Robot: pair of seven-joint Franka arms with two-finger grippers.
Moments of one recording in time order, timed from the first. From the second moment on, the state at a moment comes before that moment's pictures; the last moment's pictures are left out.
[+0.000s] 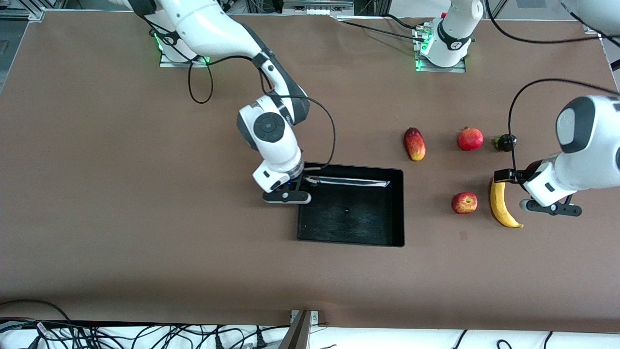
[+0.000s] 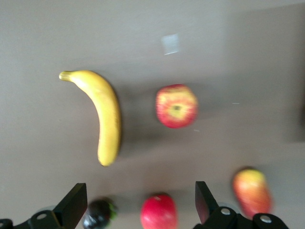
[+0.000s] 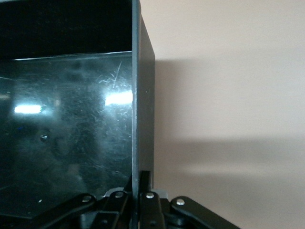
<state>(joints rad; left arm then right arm) 0.26 0.35 -0.25 -1.65 0.08 1.82 0.08 0.76 0.77 -0.15 -1.33 0.14 2.28 0.65</state>
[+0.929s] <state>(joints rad) 0.07 0.05 -0.13 -1.64 0.04 1.77 -0.05 0.72 0.30 -0.65 -1.91 0.31 2.15 -0.07</state>
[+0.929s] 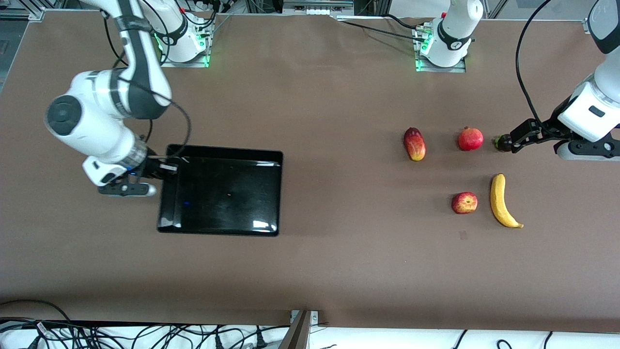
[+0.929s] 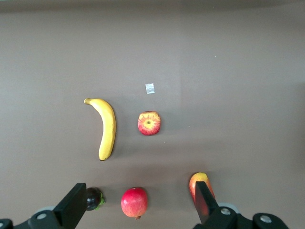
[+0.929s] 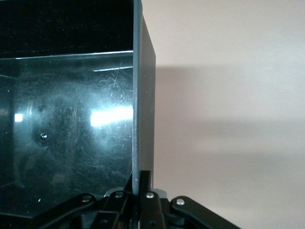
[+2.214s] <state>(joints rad) 0.06 0.05 -0.12 -1.67 0.04 1.77 -0.05 0.70 0.31 -0.72 -2.20 0.50 2.45 -0.41</state>
